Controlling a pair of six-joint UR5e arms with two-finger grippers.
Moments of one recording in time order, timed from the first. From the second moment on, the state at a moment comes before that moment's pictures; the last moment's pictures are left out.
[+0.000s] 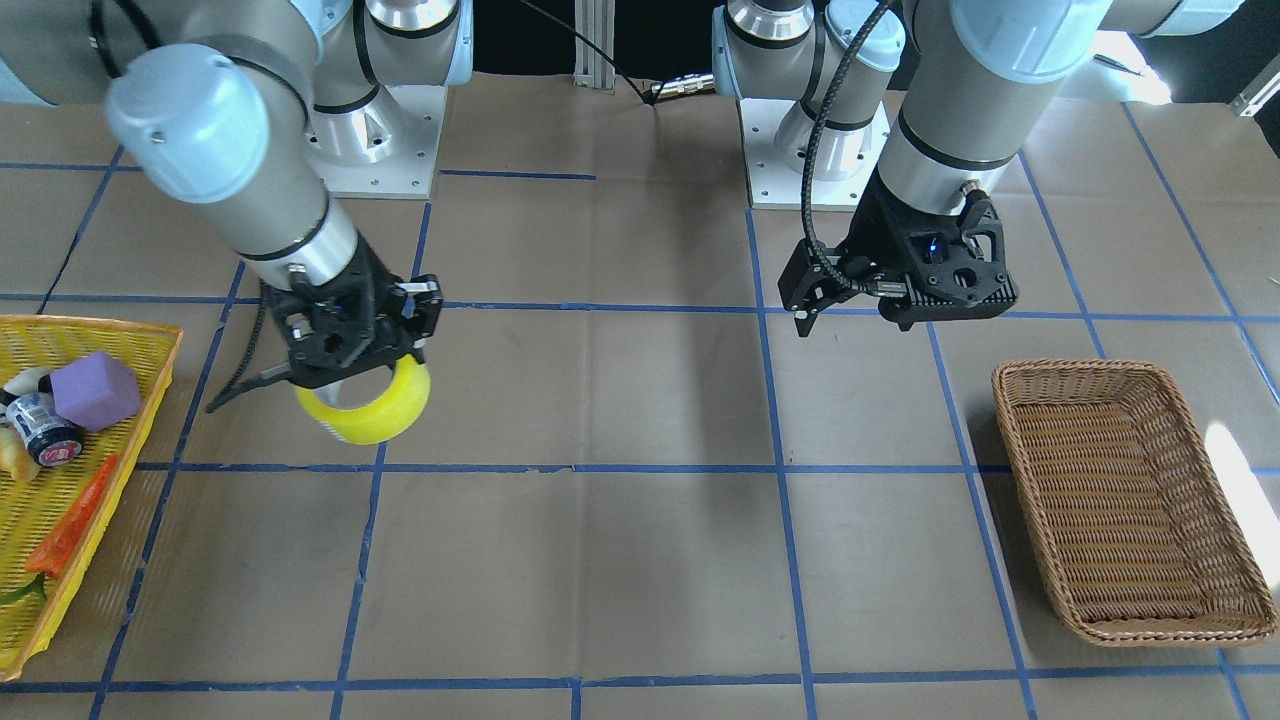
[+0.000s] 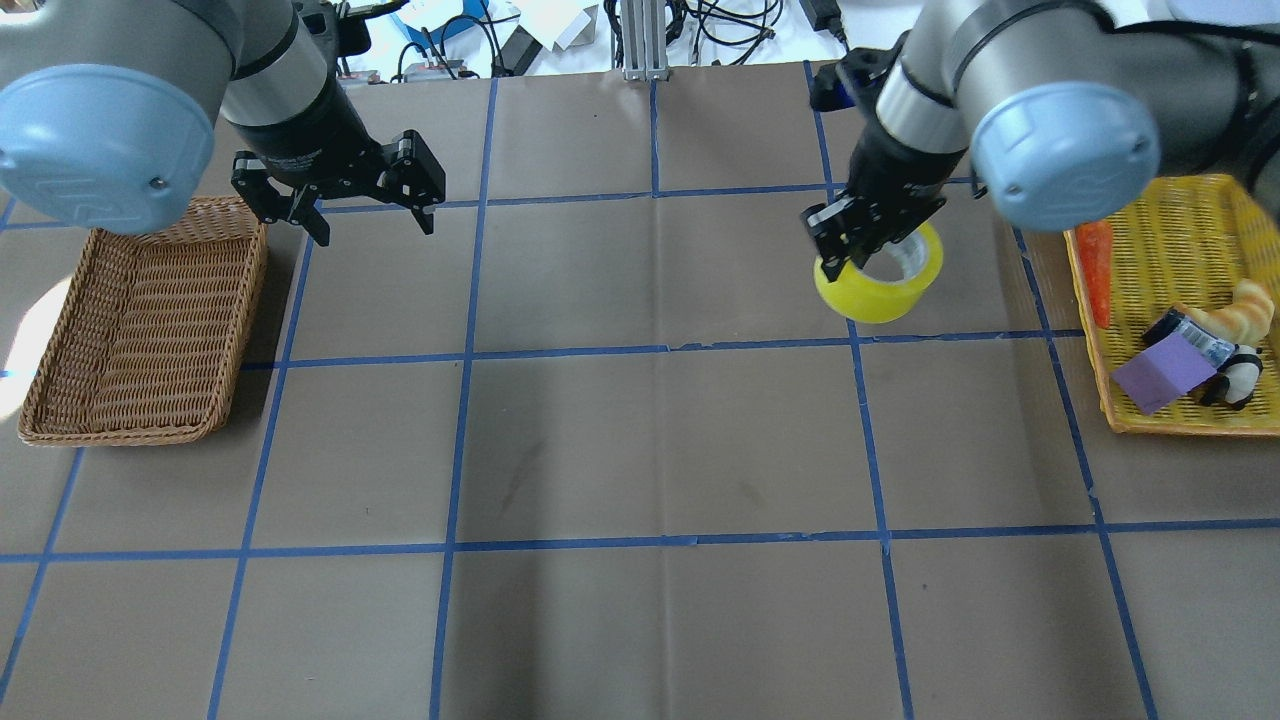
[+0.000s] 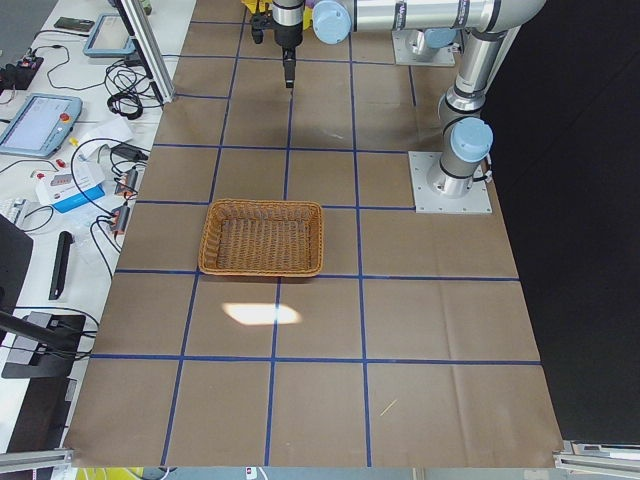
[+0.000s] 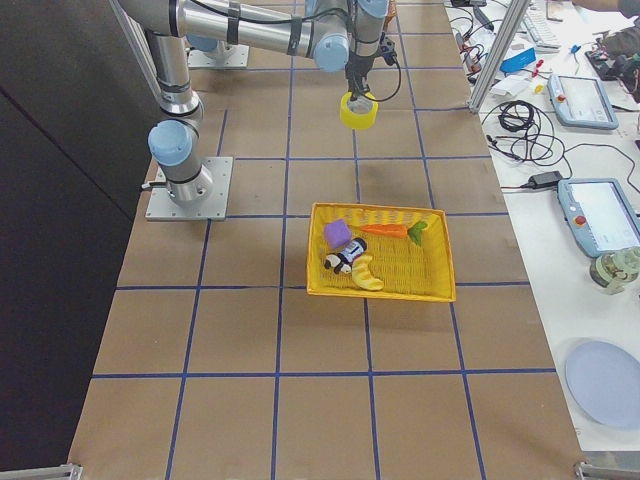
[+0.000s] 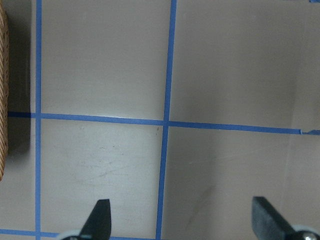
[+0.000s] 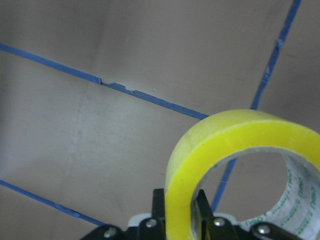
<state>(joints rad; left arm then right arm) -1.59 -1.66 -1.57 -1.44 1.58 -0.10 1.67 -1.40 1.69 -1.82 -1.42 -0.24</state>
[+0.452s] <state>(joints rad) -1.59 -1.66 -1.57 -1.44 1.58 -0.10 1.88 -1.30 1.76 -2.02 -1.37 0.01</state>
